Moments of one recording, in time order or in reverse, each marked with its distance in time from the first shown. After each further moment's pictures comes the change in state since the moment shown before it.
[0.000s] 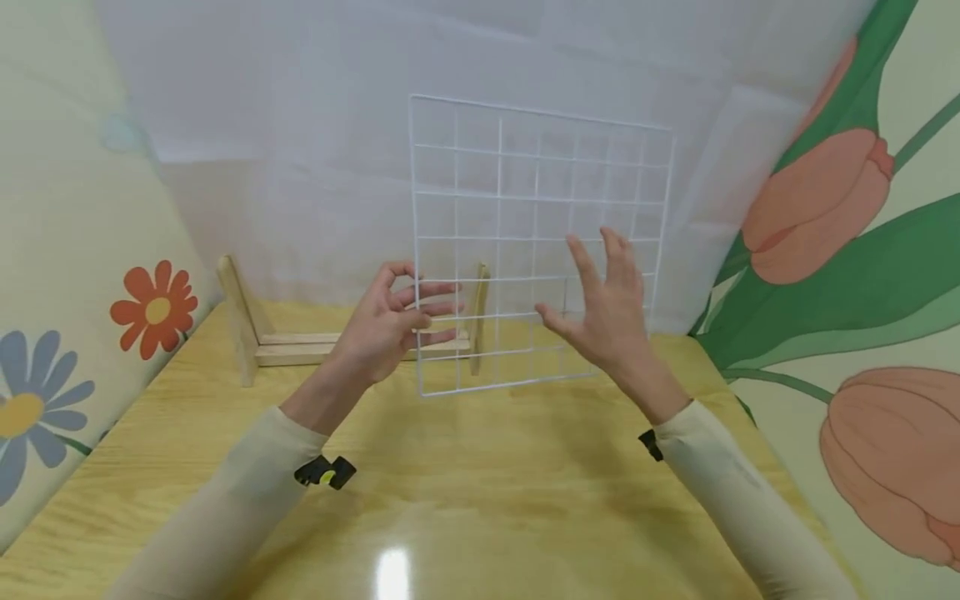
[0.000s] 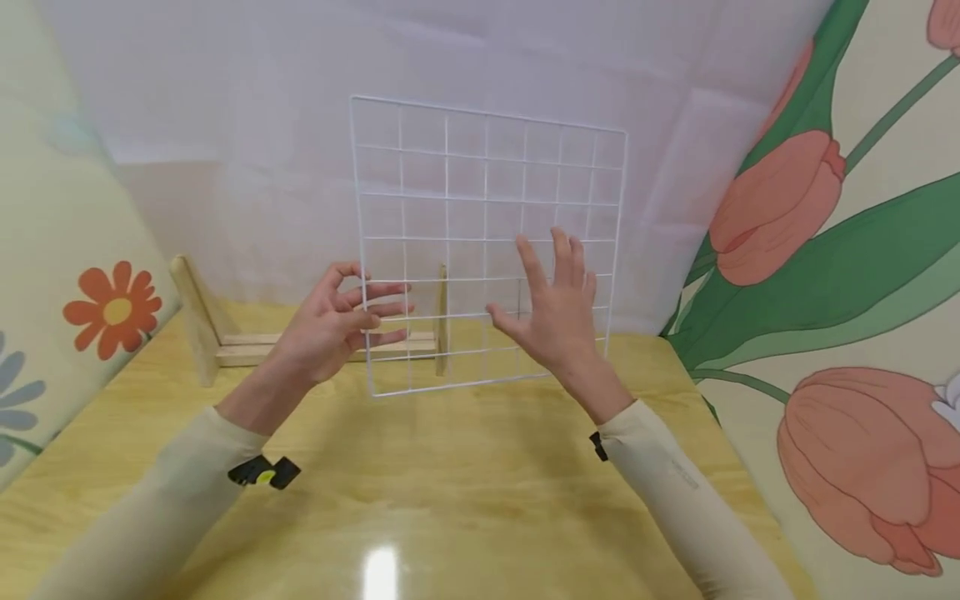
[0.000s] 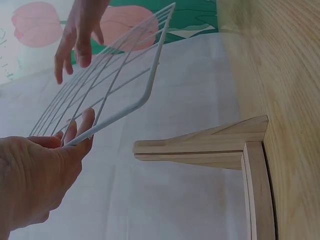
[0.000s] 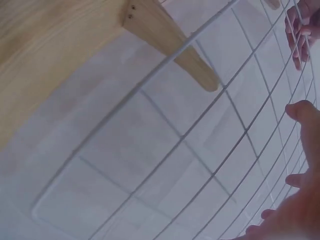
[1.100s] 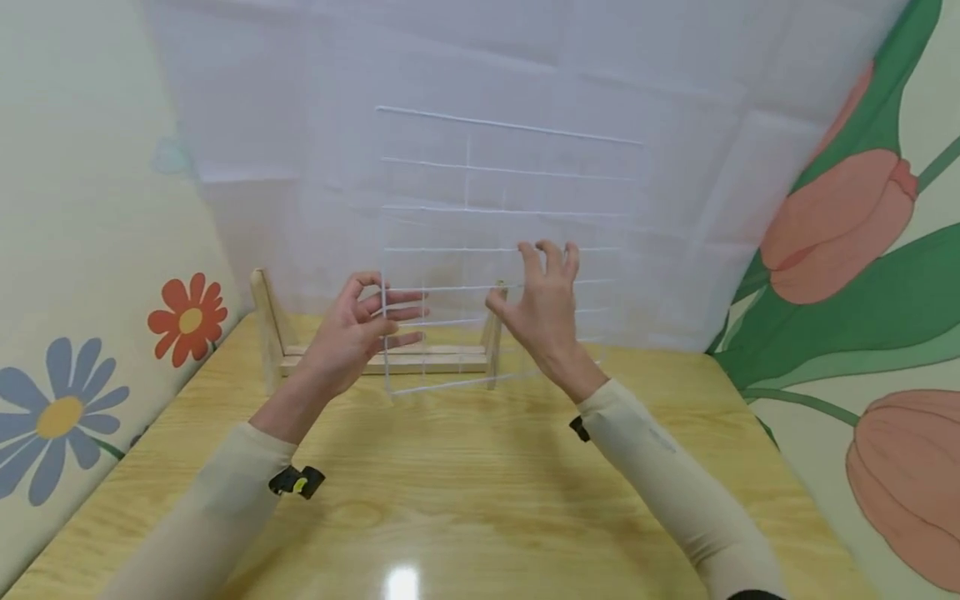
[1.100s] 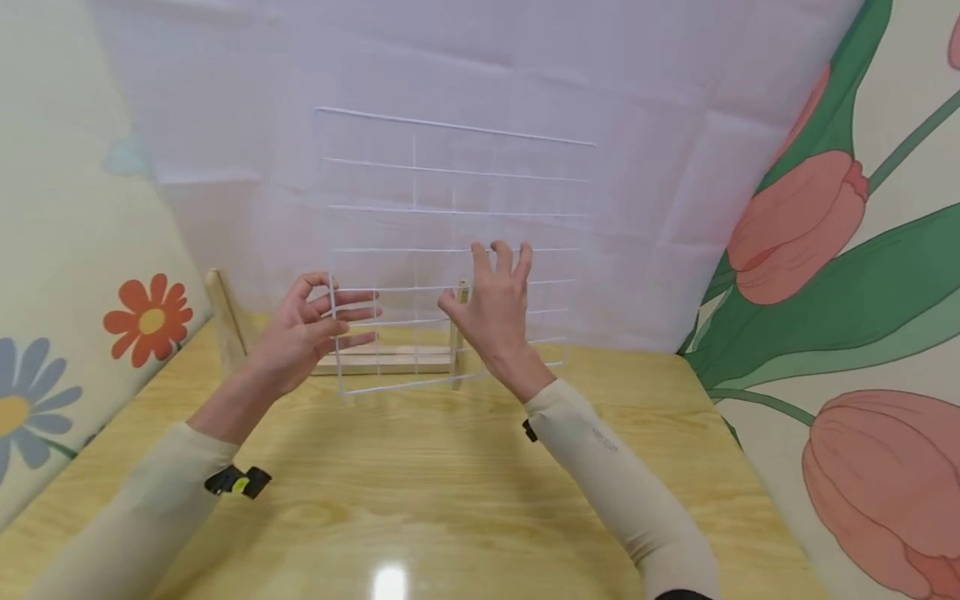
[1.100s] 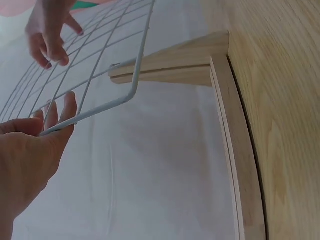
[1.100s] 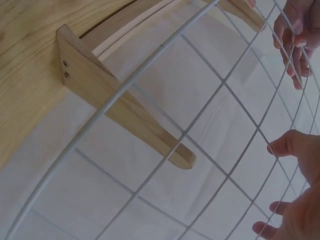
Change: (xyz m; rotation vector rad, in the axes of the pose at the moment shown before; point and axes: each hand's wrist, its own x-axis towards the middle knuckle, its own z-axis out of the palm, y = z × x) left_hand -0.019 0.019 -0.062 0.158 -0.011 0.131; right_hand 0.055 -0.075 0.066 0.124 0.158 0.089
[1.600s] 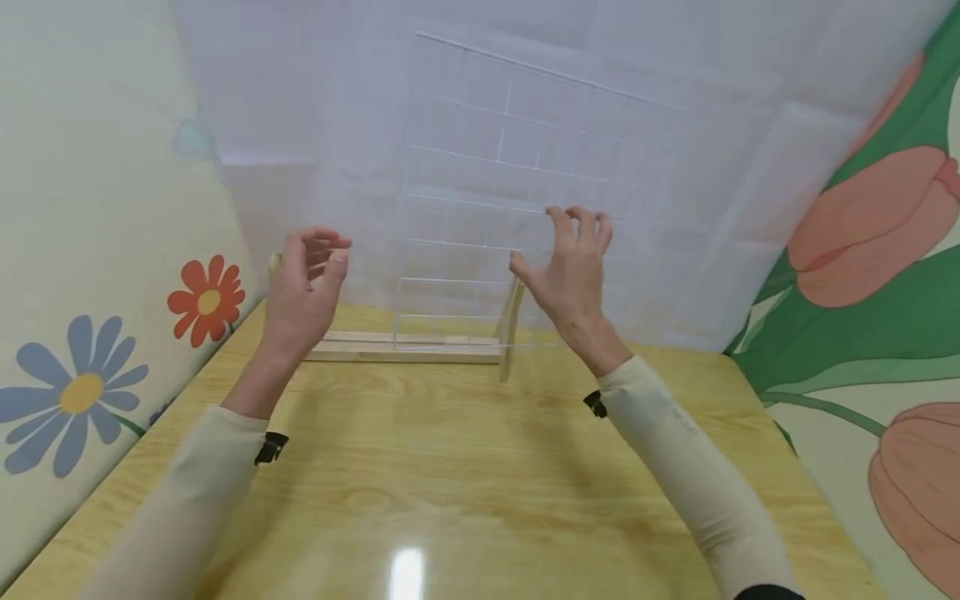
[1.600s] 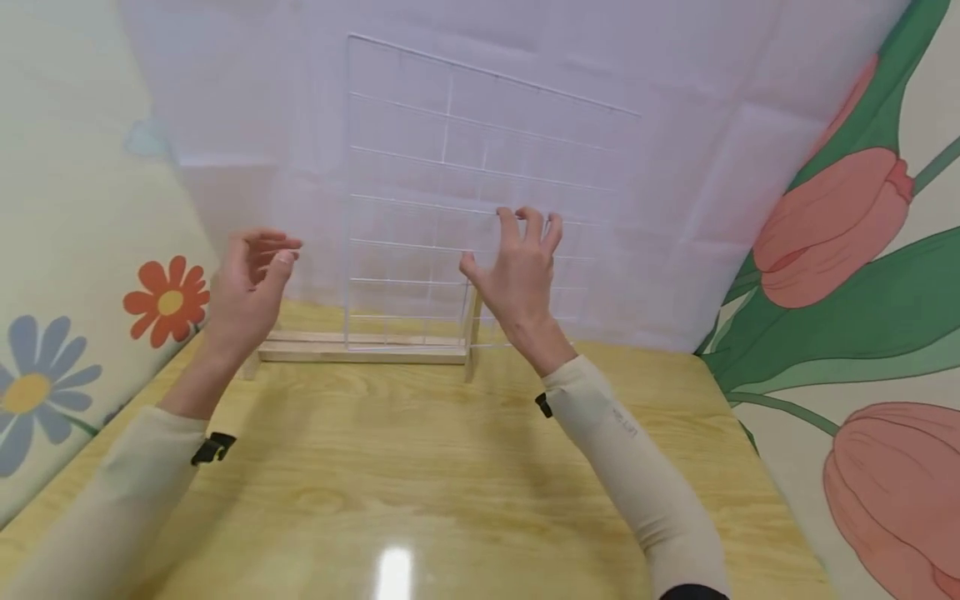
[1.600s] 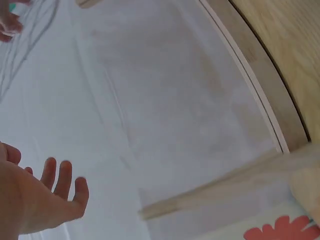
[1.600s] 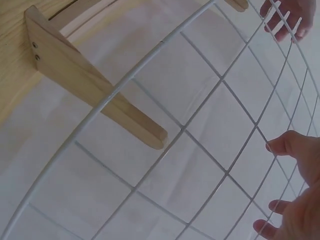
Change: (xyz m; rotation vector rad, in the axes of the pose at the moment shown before) left_hand -0.012 0.035 -0.043 0.795 0.417 0.330; right_hand 0.031 -0.003 -0.010 0.002 0.039 0.025
